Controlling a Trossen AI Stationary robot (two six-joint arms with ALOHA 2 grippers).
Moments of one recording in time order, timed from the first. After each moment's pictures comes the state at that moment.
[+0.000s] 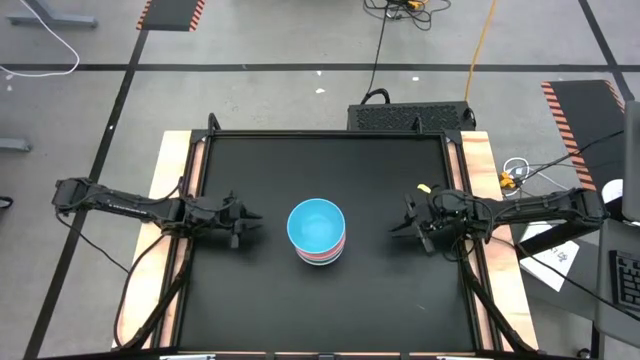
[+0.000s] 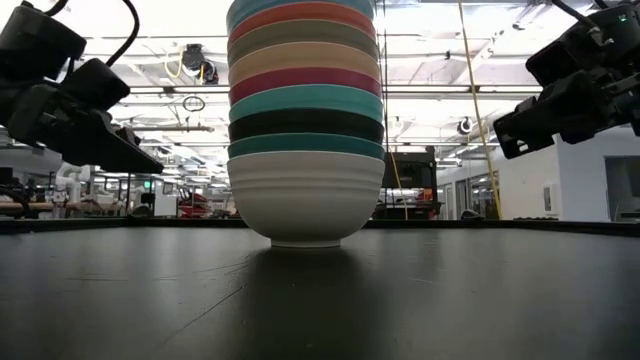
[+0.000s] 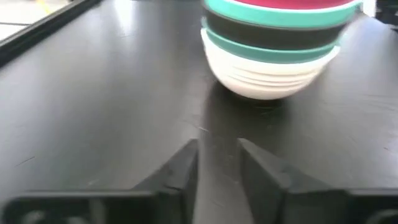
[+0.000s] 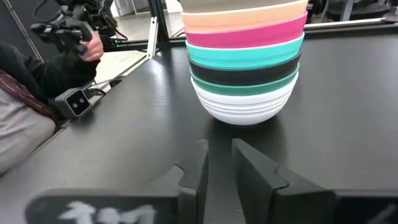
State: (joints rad) left arm -0.07 0.58 0.01 0.18 -0.11 -0.07; right arm -0.07 0.59 0.01 0.36 -0.36 0.06
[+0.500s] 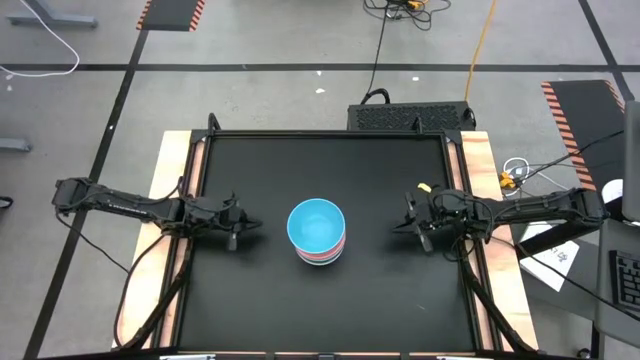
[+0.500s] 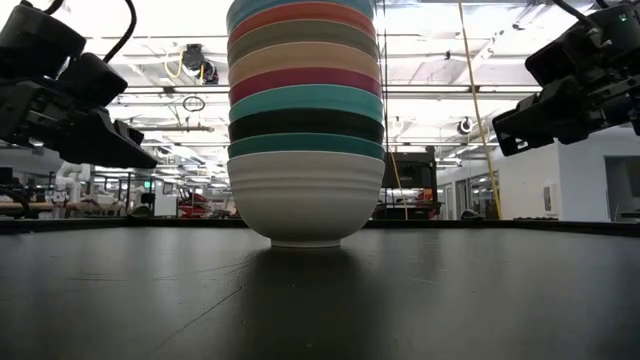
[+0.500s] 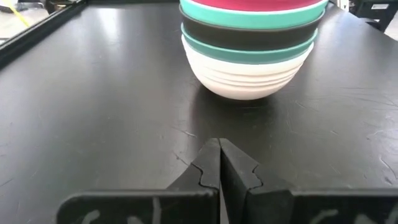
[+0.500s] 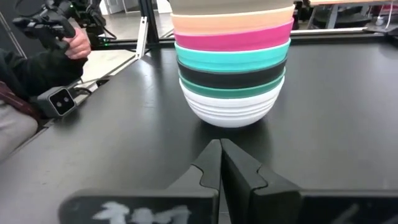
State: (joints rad) left arm -0.07 0.58 0.01 0.20 -0.04 -0.01; right arm -0.07 0.59 0.01 0.37 -0.31 0.02
